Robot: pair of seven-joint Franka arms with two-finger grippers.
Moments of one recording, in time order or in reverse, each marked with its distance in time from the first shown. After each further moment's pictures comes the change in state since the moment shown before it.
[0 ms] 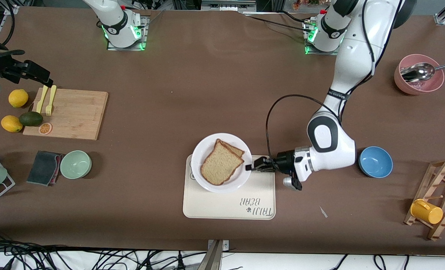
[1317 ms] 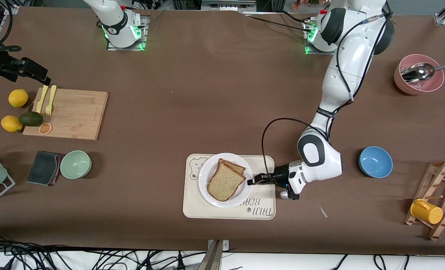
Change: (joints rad) left arm -0.013 0.227 0.004 0.166 0.000 0.093 -0.016; right arm 0.002 -0.012 -0.005 0.000 0.000 0.005 -0.001
